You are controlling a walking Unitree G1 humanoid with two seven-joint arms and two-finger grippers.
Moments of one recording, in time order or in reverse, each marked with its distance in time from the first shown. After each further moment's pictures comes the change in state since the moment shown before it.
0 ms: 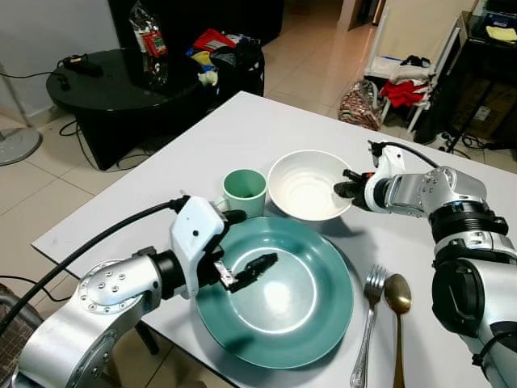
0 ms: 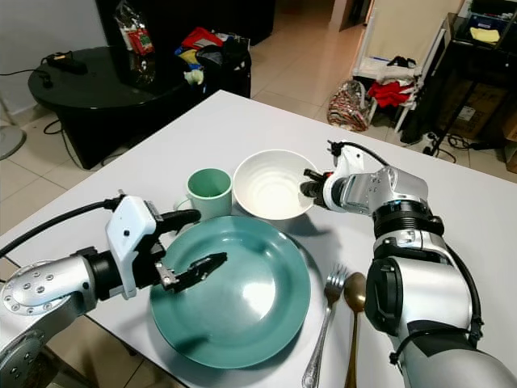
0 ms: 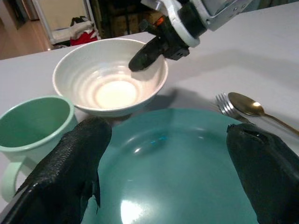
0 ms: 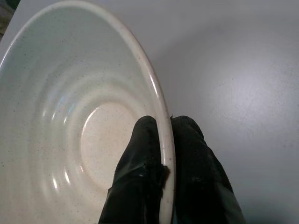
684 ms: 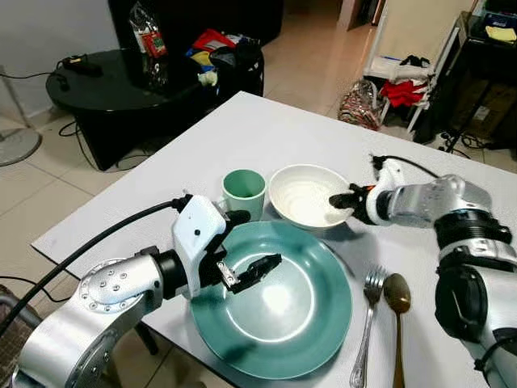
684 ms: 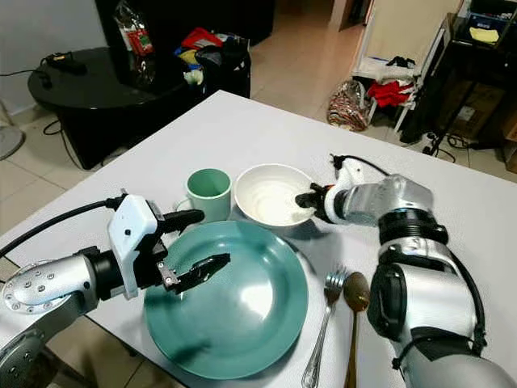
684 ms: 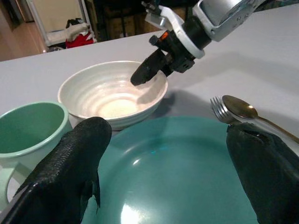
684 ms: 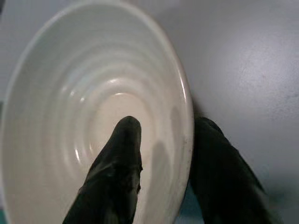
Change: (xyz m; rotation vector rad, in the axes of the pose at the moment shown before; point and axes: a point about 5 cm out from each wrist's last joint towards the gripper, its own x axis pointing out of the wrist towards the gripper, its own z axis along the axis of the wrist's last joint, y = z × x) left arm 0.001 -0.001 0.003 -0.004 -0.010 -0.014; right arm -0.007 -0.009 -0.011 0.076 0.091 0.023
